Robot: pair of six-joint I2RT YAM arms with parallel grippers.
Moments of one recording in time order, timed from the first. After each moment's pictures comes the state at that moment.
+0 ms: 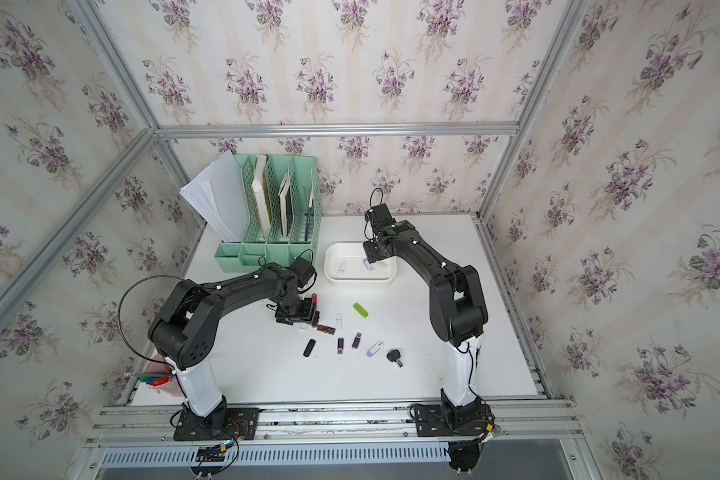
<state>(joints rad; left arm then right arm) -0.53 1.85 1.19 -0.86 0.10 -0.47 0.42 2.00 1.69 -0.75 0.06 0.02</state>
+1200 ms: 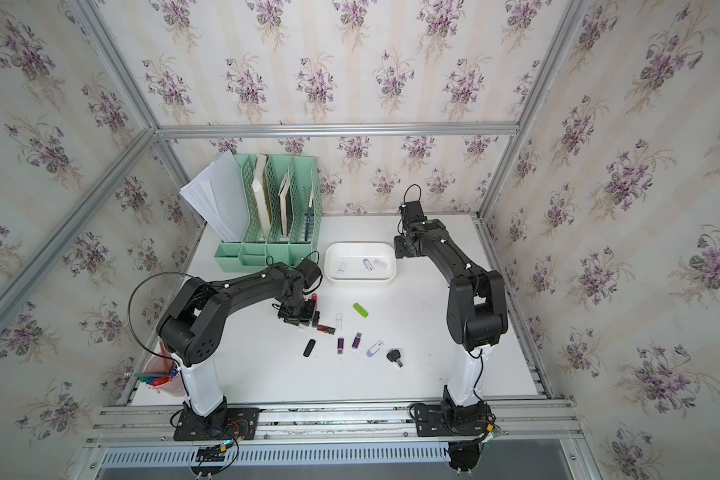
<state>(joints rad) -0.56 1.90 1.23 -0.89 0.05 -0.46 0.24 1.92 1.60 -0.76 0.13 0.12</state>
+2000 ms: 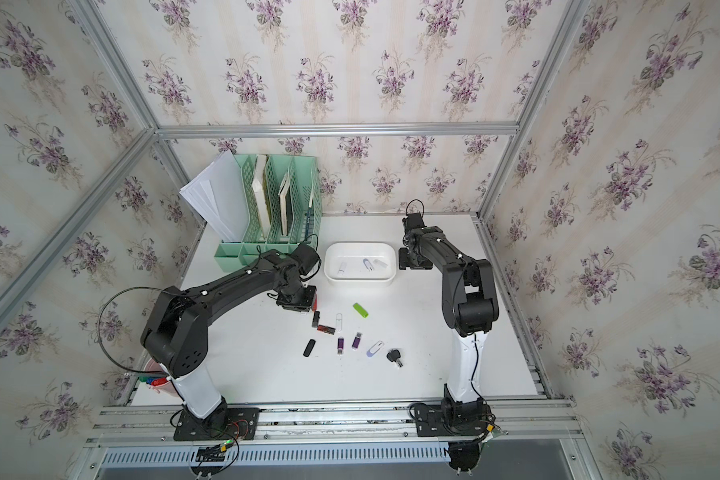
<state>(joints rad) -0.57 1.79 1.39 -1.03 0.04 -0.44 0.20 2.06 1.57 -0.77 0.12 0.18</state>
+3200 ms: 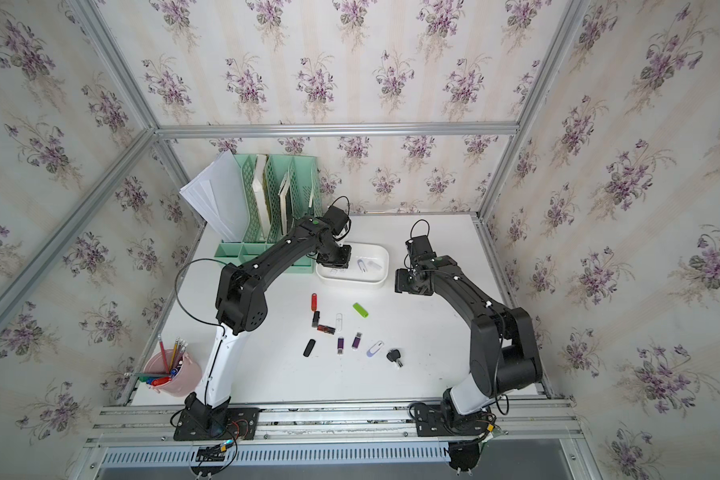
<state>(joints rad) -0.57 2.37 2.22 -1.07 0.14 -0.37 0.30 1.53 1.07 -0.67 -0.04 0.31</state>
